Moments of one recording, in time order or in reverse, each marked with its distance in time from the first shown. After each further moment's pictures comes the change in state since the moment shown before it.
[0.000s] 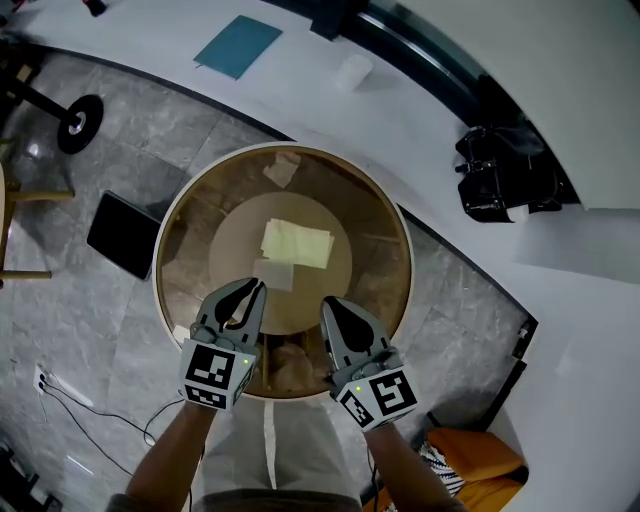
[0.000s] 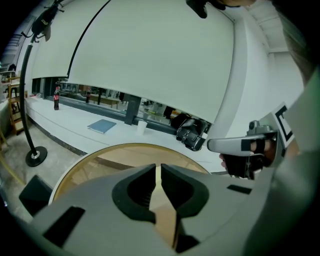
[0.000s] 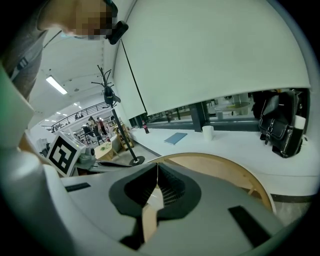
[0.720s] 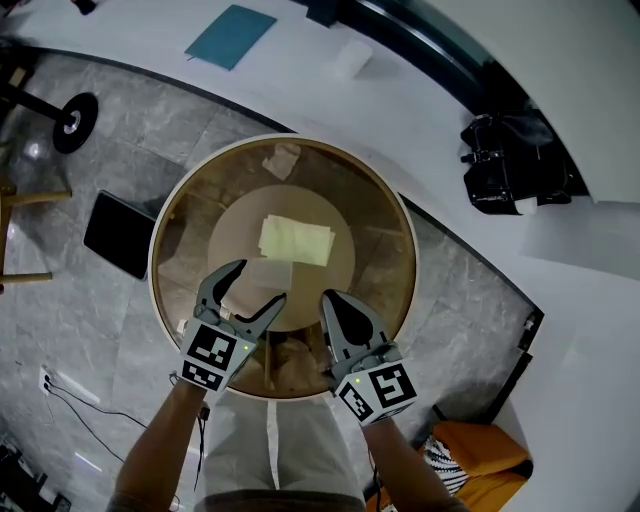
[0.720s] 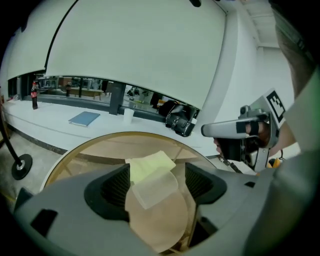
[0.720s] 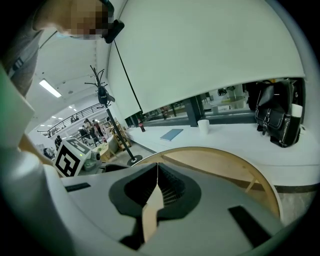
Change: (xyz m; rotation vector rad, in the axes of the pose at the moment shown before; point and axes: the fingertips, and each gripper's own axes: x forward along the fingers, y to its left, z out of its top) left arm 0.033 -0.003 -0.034 0.121 0.128 -0.159; right arm 0.012 -0.017 -0.020 0.073 0.020 -0.028
